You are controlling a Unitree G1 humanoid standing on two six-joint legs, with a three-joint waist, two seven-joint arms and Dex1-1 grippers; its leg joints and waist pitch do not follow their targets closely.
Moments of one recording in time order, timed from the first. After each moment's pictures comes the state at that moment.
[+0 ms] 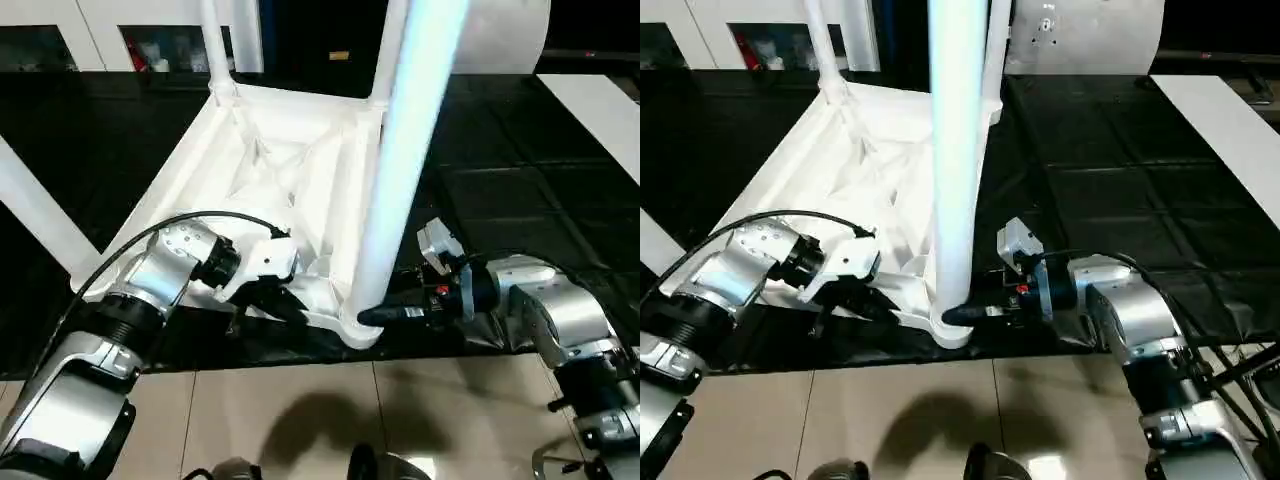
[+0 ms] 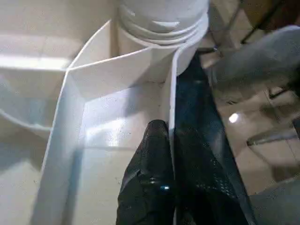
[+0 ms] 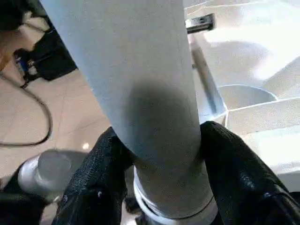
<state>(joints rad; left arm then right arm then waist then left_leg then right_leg) -0.75 0.45 -0.36 0.61 0.05 0.06 -1.50 -0.46 -0.44 0.17 0.20 0.31 0.45 1.29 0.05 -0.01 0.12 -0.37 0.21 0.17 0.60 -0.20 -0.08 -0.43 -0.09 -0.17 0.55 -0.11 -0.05</state>
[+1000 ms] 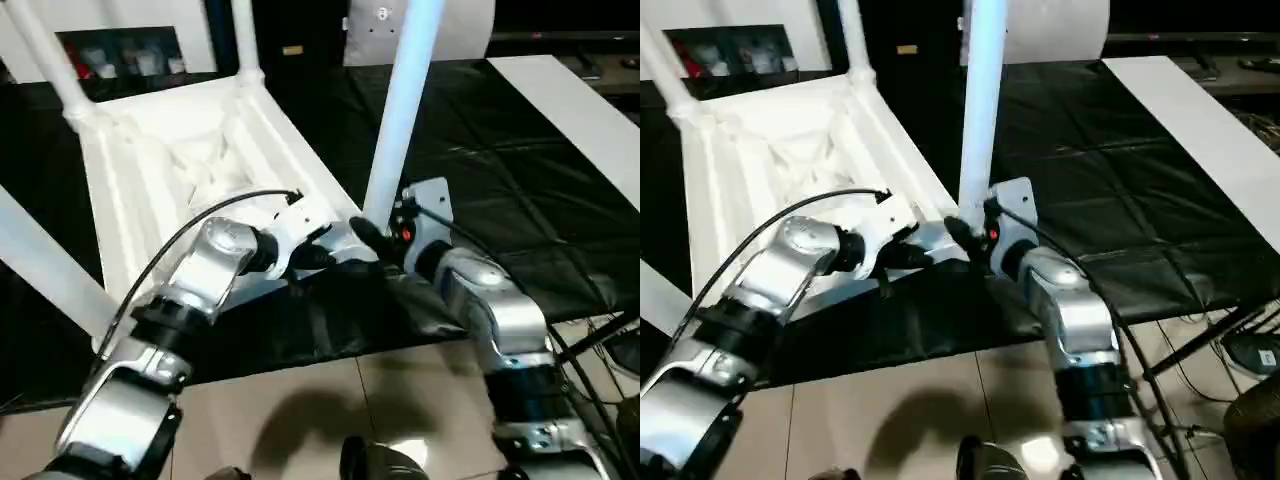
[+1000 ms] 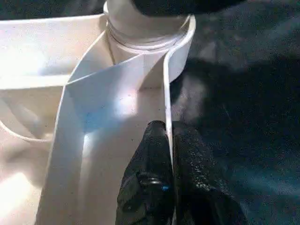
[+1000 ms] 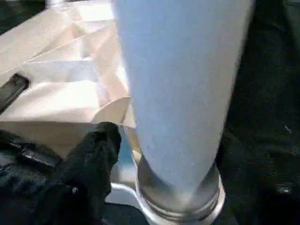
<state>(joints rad) -0.73 0.29 -0.28 0.52 0.11 0.32 -1.02 -0.46 -0.16 0.02 0.12 0.13 0.49 0.54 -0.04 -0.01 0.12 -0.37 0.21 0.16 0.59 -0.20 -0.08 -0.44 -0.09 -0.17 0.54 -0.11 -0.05</state>
